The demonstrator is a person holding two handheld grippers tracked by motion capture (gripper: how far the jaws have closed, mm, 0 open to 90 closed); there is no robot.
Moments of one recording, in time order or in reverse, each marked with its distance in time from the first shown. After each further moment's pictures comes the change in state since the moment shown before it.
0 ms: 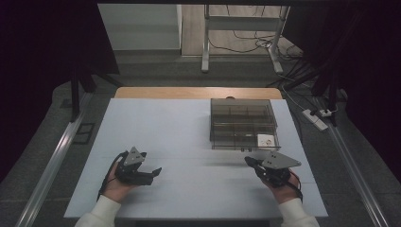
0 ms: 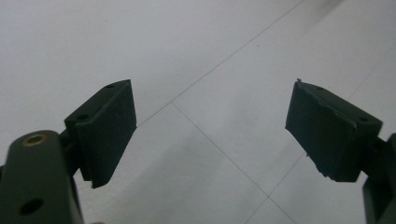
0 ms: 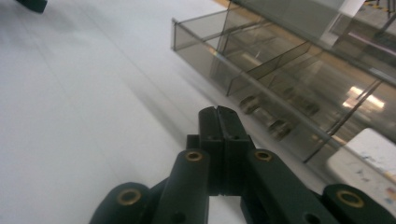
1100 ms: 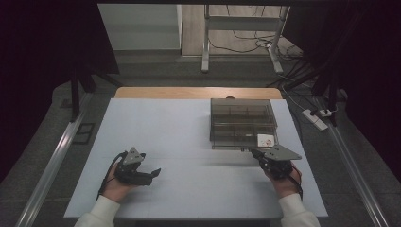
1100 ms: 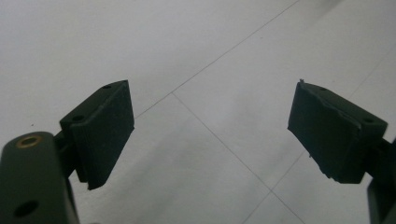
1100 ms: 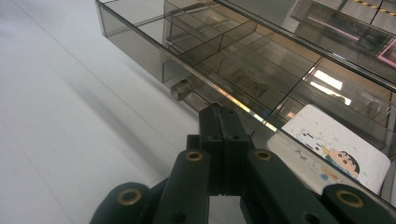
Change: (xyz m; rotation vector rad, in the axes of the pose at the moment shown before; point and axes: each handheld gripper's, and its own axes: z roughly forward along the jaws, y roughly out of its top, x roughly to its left) left arm 0.004 -0.004 0.002 0.012 -0.015 -0.028; right arm -0.022 -0.007 0.011 0.047 -0.131 0.052
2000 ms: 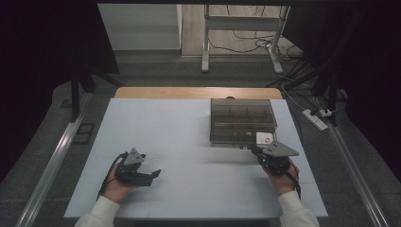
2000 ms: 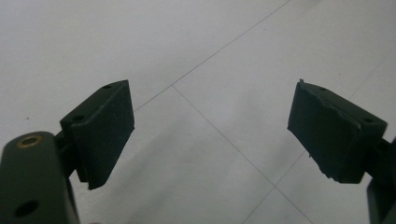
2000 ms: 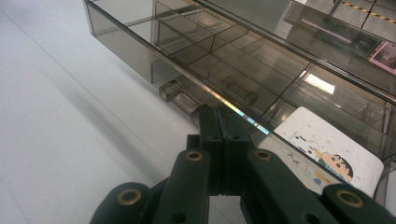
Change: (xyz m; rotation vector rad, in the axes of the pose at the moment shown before) left arm 0.000 -0.003 0.004 0.020 0.003 0.001; right arm -0.006 0.003 0.011 -0.012 -0.023 -0.001
